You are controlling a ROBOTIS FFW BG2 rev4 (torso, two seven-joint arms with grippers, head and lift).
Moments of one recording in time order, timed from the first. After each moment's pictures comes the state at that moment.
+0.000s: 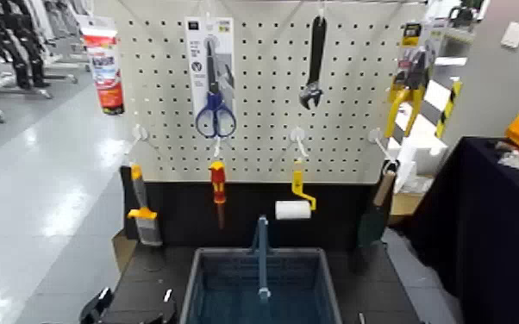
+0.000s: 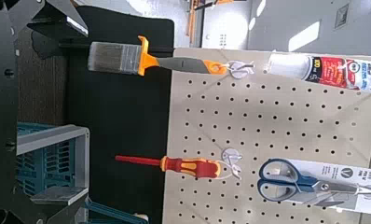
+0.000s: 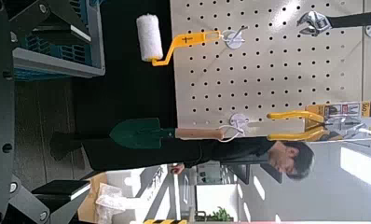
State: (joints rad) left arm 0.49 0.02 0.00 -1.97 0.10 -0.07 -0.10; right arm 0.57 -0.12 0.20 -1.91 -0.04 -0.26 -0.32
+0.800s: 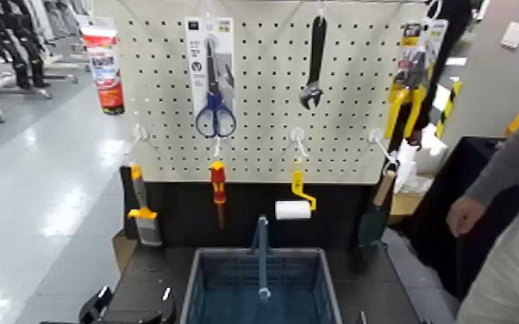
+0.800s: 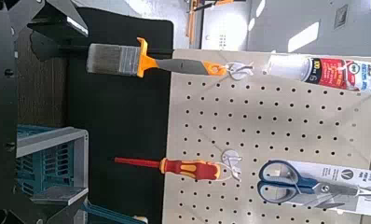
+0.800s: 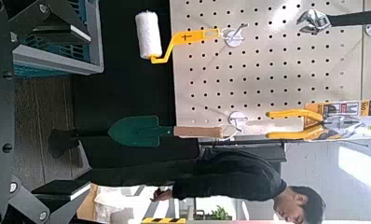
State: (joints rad) left arm 0.48 0.02 0.01 -1.97 0.10 -0.07 -0.10; right arm 0.56 -0.12 0.20 -1.91 -0.04 -0.26 -0.31
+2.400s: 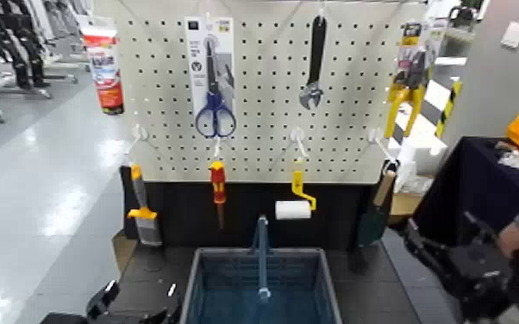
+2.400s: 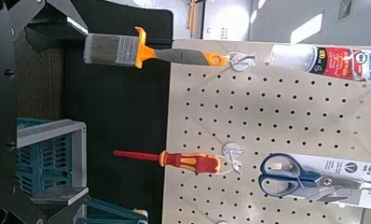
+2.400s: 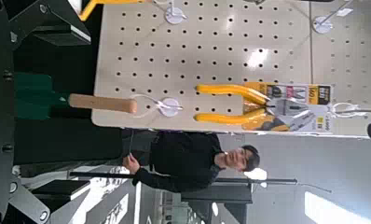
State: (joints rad) left arm 0.45 0.02 0.00 -1.96 0.11 -0.05 -0.12; right arm 0.25 -0.10 -0.19 -2.00 -0.12 0.05 0.26
